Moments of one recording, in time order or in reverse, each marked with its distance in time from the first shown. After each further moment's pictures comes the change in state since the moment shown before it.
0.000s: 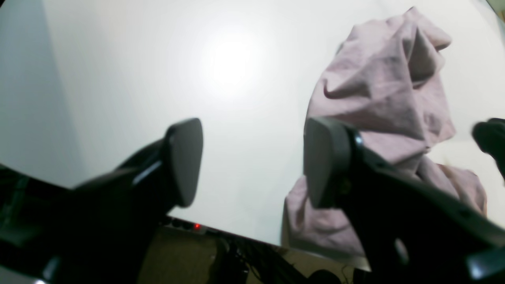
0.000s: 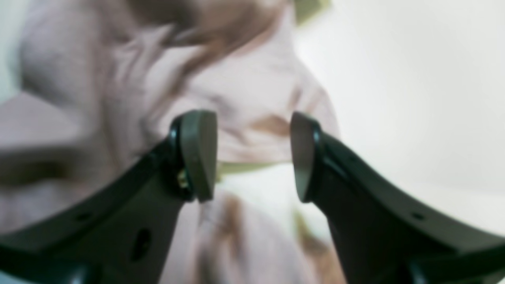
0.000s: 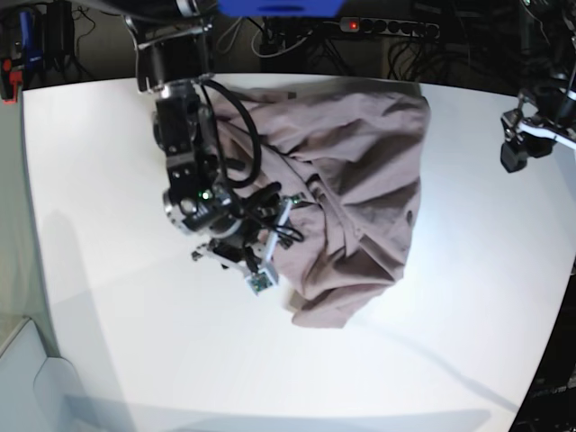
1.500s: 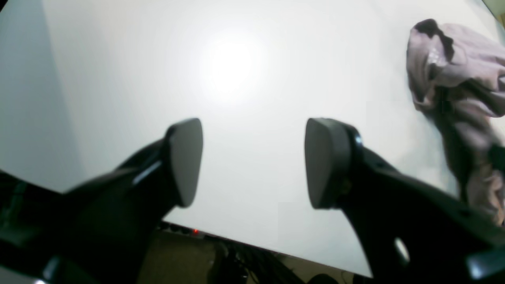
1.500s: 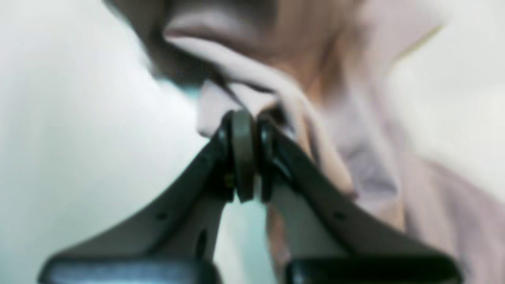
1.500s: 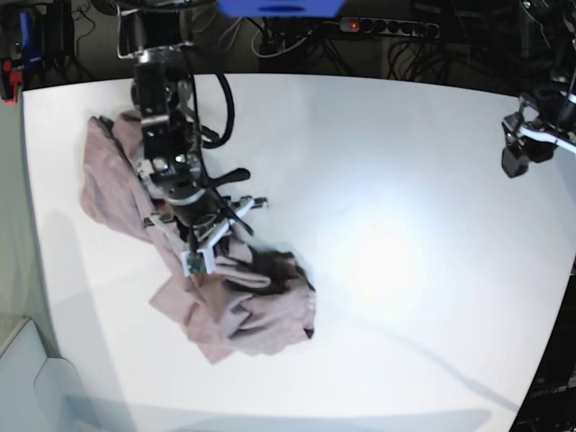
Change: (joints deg) left arm -1.1 0.0 -0.1 0.0 -0.1 0.0 0.0; right arm -10.6 3.1 2.9 9.7 -0.4 -16.5 14.6
